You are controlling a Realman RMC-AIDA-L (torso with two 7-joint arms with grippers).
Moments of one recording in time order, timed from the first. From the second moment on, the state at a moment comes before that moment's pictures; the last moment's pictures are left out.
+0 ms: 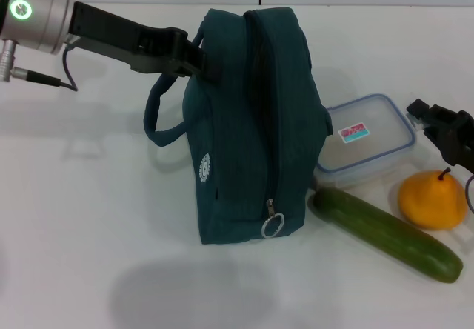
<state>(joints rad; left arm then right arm) -0.73 -2.01 0.81 1.05 2.18 1.76 -2.62 0.52 2.02 -0.67 0.04 -1.32 -1.28 1.68</state>
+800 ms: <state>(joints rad) -0.72 -2.02 0.81 1.05 2.18 1.76 -2.61 0.48 2.02 -0.66 0.04 -1.30 -1.37 1.76</state>
